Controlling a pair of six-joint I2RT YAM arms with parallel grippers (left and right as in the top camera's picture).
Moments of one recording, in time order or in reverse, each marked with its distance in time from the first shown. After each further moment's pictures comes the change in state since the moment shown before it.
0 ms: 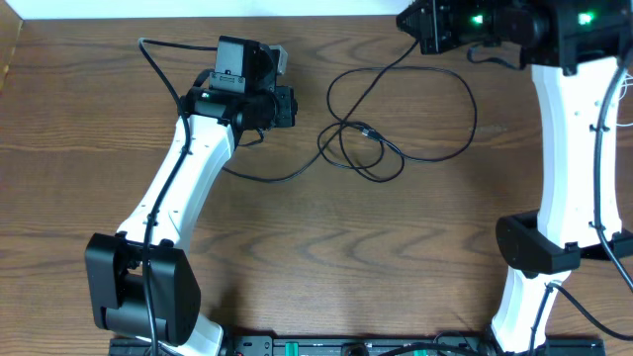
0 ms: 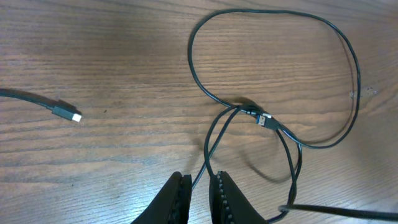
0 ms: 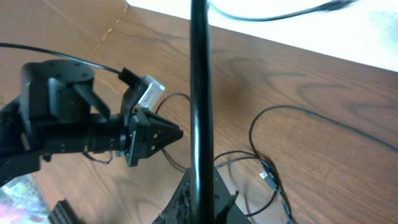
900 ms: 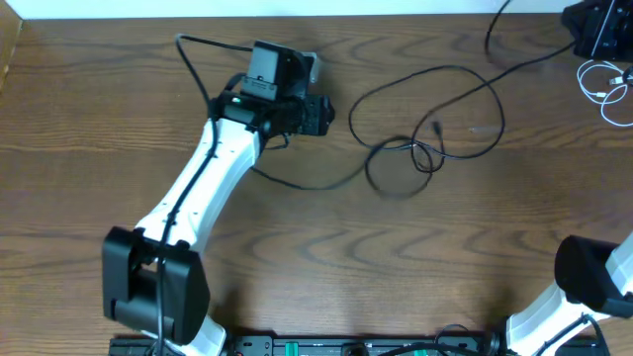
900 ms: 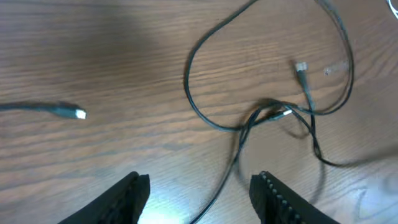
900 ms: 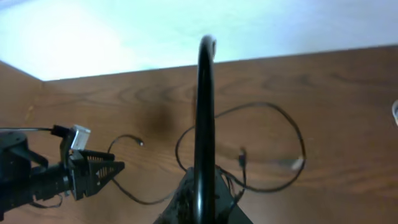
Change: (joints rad) left arm -0.122 0.023 0.000 0.041 0.000 0.018; right arm -0.429 -0.196 -0.023 -0.134 0.069 -0.002
